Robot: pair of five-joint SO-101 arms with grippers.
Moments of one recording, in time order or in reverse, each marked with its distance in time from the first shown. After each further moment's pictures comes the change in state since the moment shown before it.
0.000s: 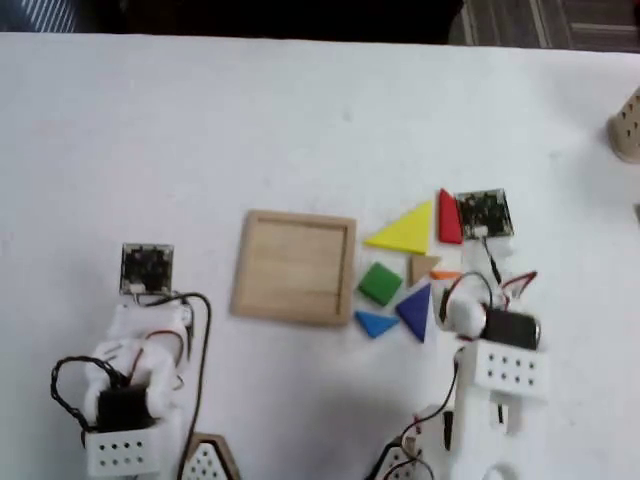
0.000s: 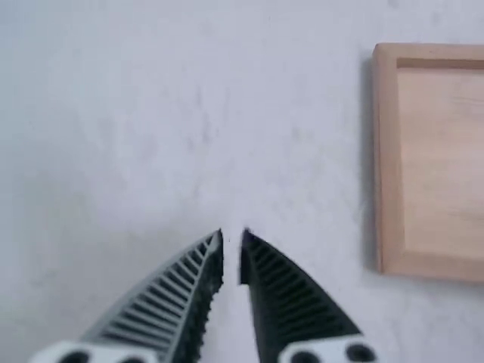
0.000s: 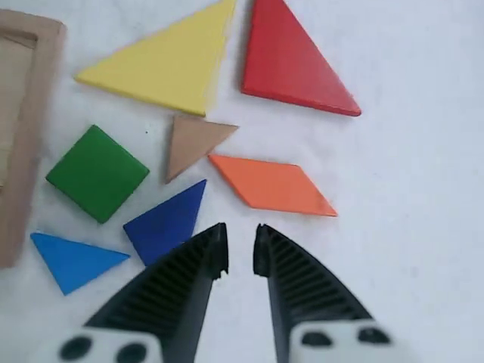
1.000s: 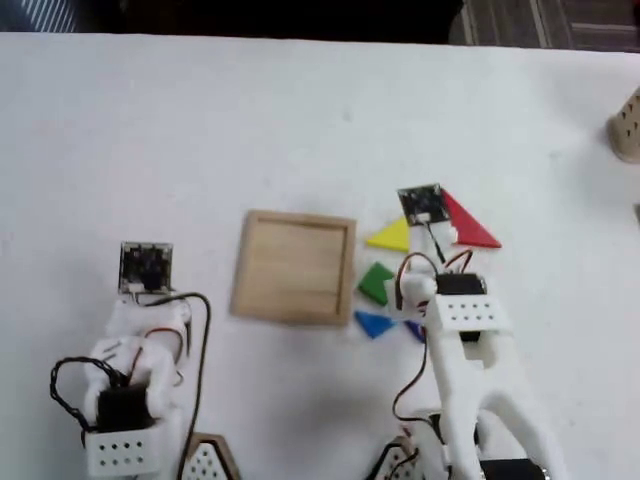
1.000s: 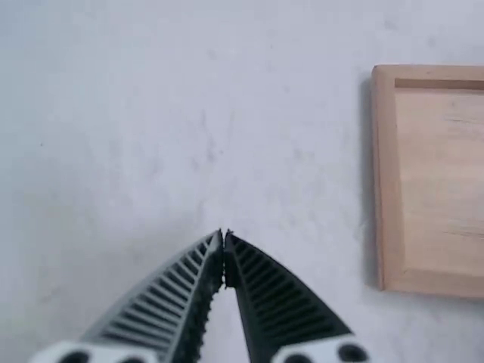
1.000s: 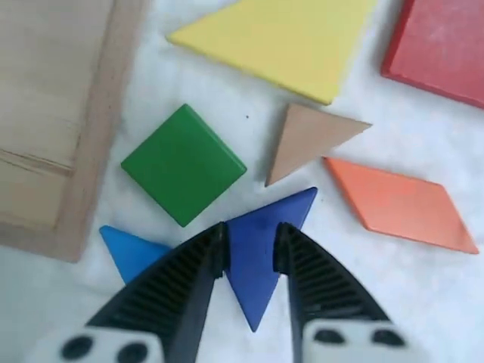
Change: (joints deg) left arm -0.1 0.0 0.0 -2.5 -0.4; right arm -12.6 18.9 -0.6 -7.7 -6.3
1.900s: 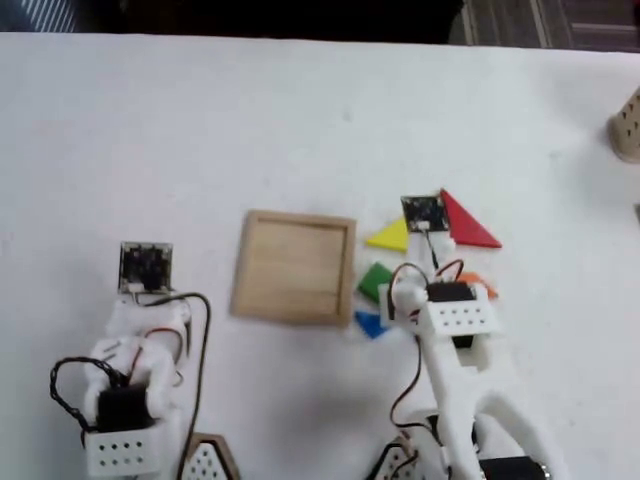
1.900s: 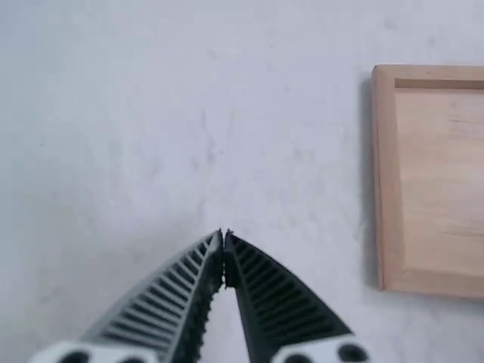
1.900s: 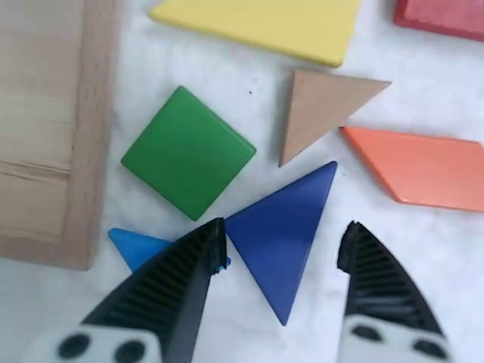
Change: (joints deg) left arm 0.0 0.0 0.0 0.0 0.0; right arm -2.5 0.4 3.8 -3.3 -8.9
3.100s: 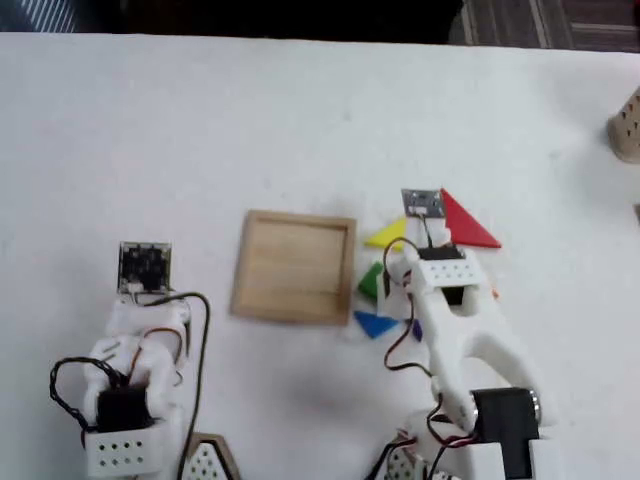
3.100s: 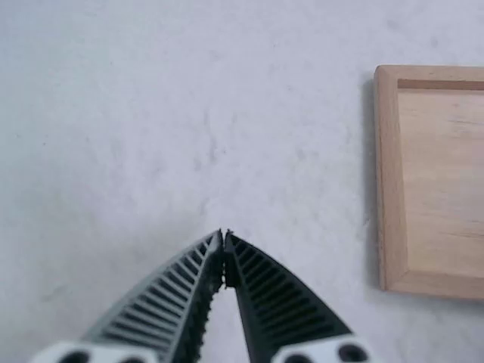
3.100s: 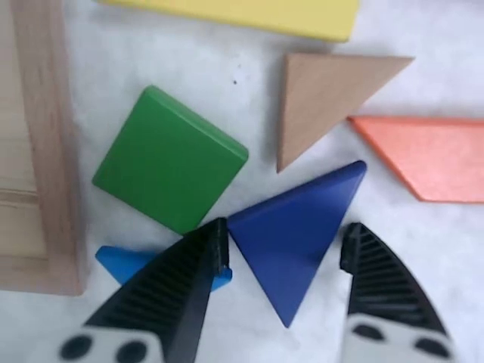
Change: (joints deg) left arm -0.3 0.0 0.0 0.0 0.0; right arm 1.8 20.0 -12.7 4.7 -3.7
